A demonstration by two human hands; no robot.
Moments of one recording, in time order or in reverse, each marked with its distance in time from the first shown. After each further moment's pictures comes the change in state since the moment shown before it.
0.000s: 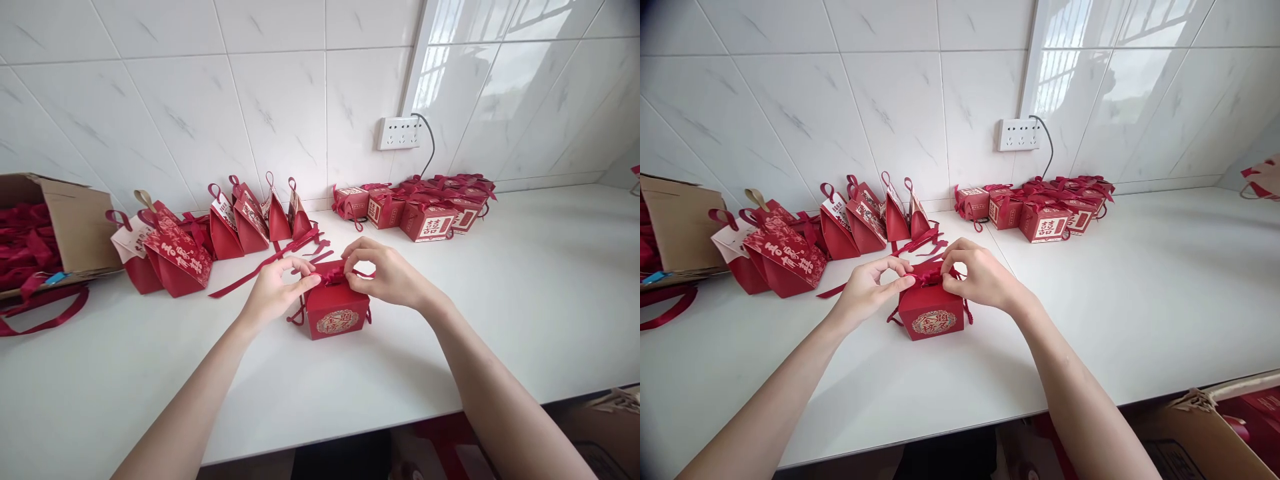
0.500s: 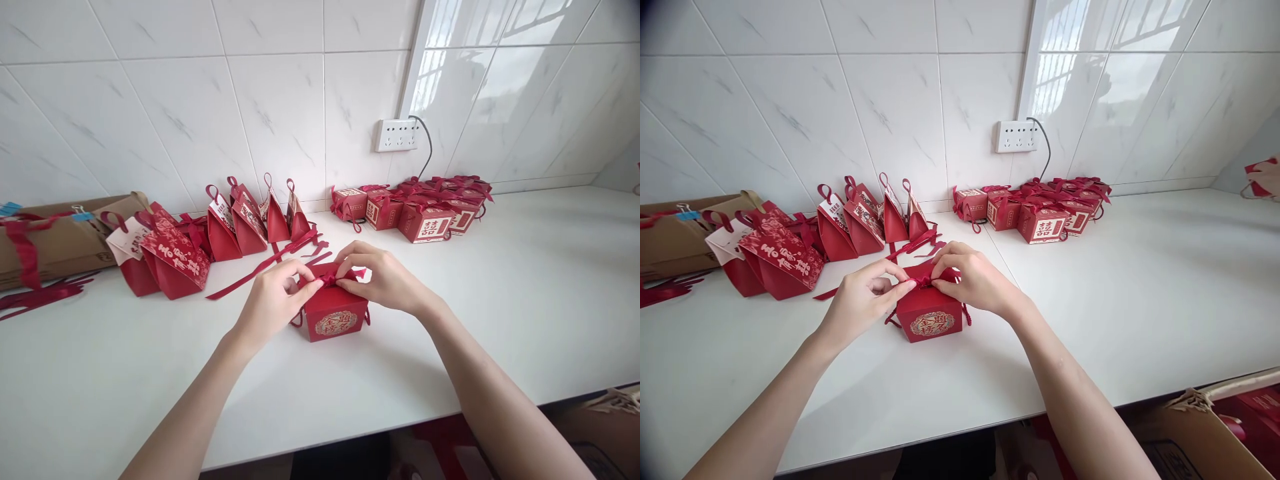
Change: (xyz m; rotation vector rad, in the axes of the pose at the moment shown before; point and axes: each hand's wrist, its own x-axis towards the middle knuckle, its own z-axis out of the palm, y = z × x) left_hand -0.015 0.016 0.002 0.174 0.018 0.065; right_hand 0.001 0.000 0.002 0.000 -0.007 -0.103
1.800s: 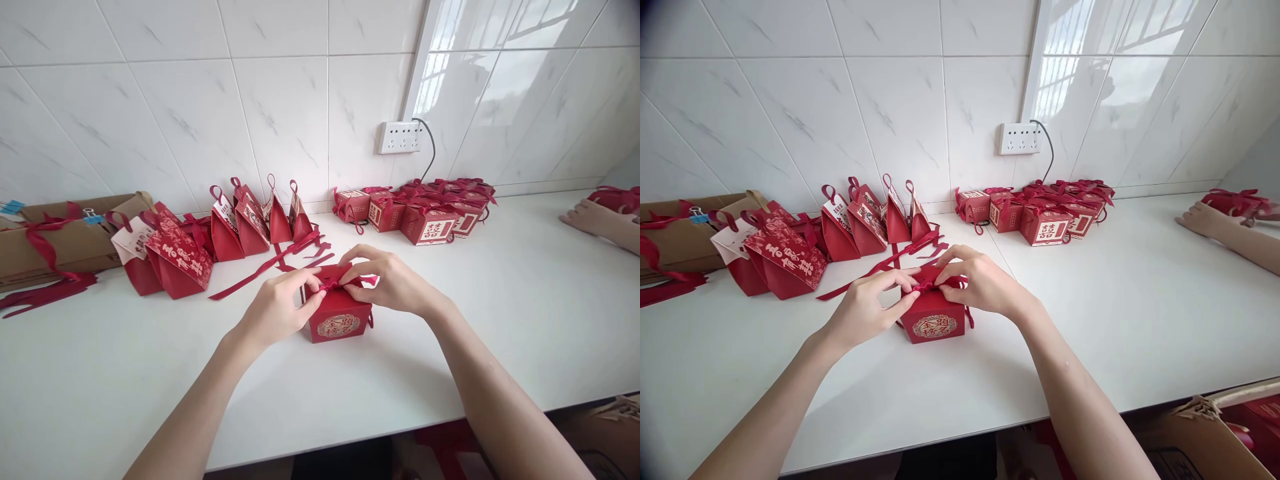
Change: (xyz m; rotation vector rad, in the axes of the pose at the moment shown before) left_hand -0.002 -0.009 0.001 0.190 -0.033 0.352; right_hand -0.003 -0.001 -0.005 -0.038 -0.064 -0.030
